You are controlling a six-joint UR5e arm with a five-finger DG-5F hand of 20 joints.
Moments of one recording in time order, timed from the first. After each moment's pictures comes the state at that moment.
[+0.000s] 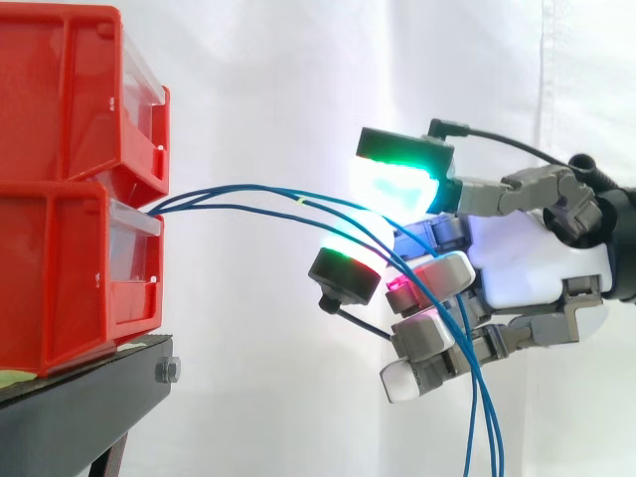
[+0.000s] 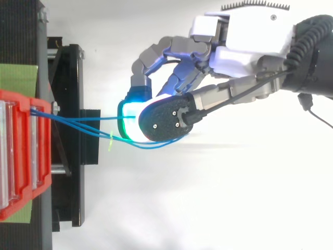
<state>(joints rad) 0.11 -2.24 -1.20 -2.93 -1.39 0.03</state>
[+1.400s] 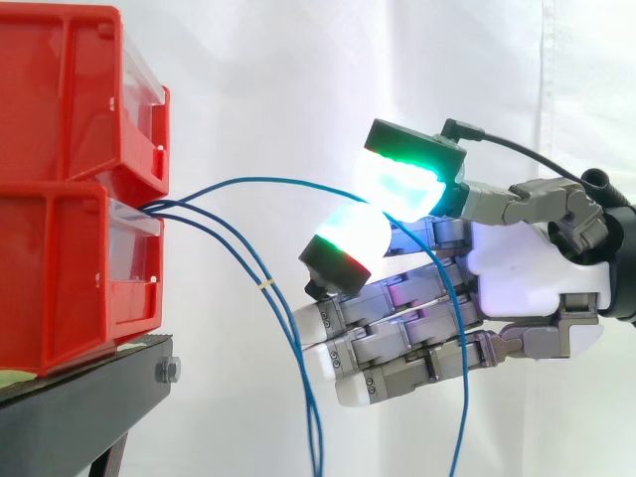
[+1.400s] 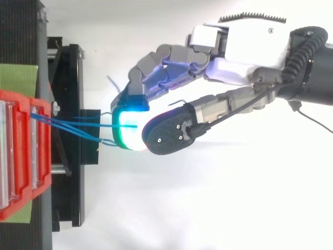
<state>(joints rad) 0.12 -2.24 -1.26 -2.79 -1.39 -0.04</state>
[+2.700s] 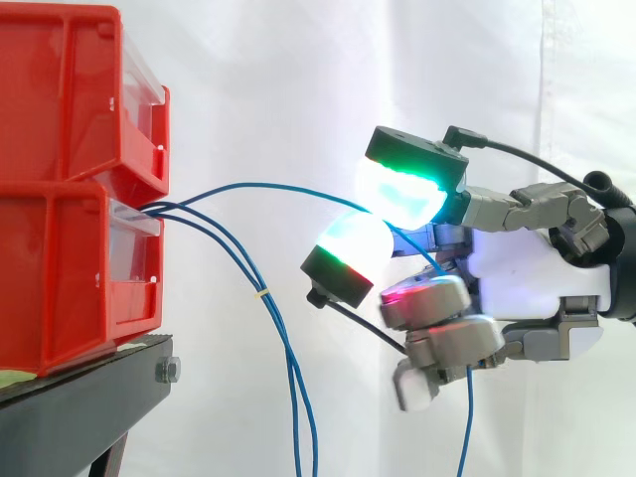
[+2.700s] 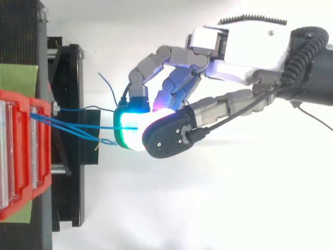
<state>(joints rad) 0.12 -2.24 -1.26 -2.79 -1.38 -0.10</state>
